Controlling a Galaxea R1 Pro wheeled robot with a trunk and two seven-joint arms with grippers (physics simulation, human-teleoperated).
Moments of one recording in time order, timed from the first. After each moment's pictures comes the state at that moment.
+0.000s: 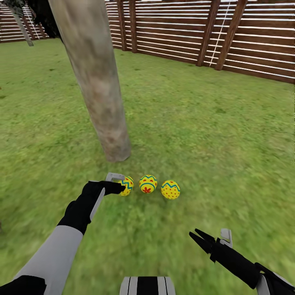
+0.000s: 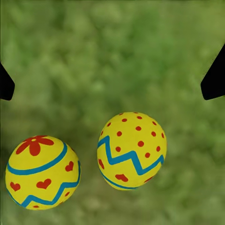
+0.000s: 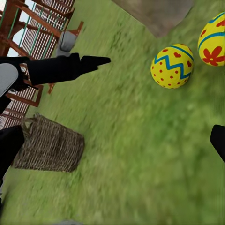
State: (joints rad) left arm -0.81 -0.04 -0.11 -0.98 -0.04 0.75 -0.12; right arm -0.07 0.05 -0.44 -1.51 -0.23 0.62 1.19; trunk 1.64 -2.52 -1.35
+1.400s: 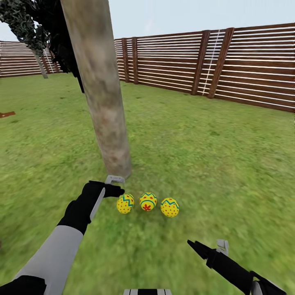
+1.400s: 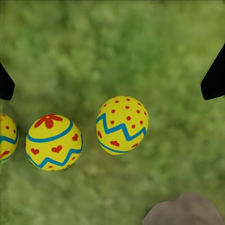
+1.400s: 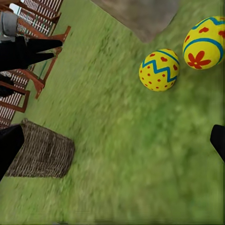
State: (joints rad) left arm -0.81 -0.04 -0.11 -0.99 -0.04 0.86 -0.11; right arm -0.08 0.03 -0.44 -1.36 -0.21 0.61 1.09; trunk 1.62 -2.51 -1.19
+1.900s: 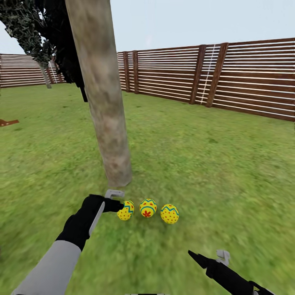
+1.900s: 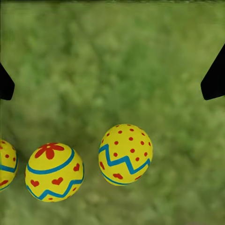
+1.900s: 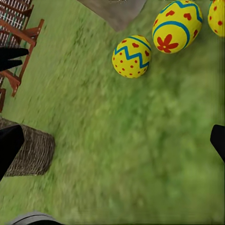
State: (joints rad) left arm -0.70 -0.04 -0.11 -0.98 -0.04 0.87 -0.11; right arm -0.07 0.02 -0.44 -1.24 -0.16 0.58 1.00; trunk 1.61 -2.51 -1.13
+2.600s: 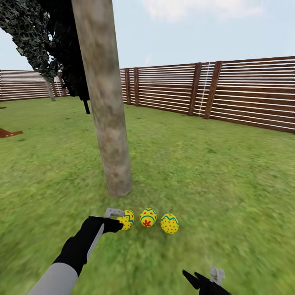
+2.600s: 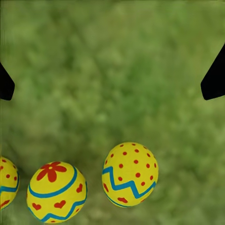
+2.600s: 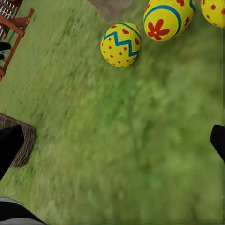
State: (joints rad) left arm -0.57 -0.04 -0.10 -0.91 -0.04 0.73 -0.10; right arm -0.07 0.03 -0.42 -0.98 -0.09 0.32 0.97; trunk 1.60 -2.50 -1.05
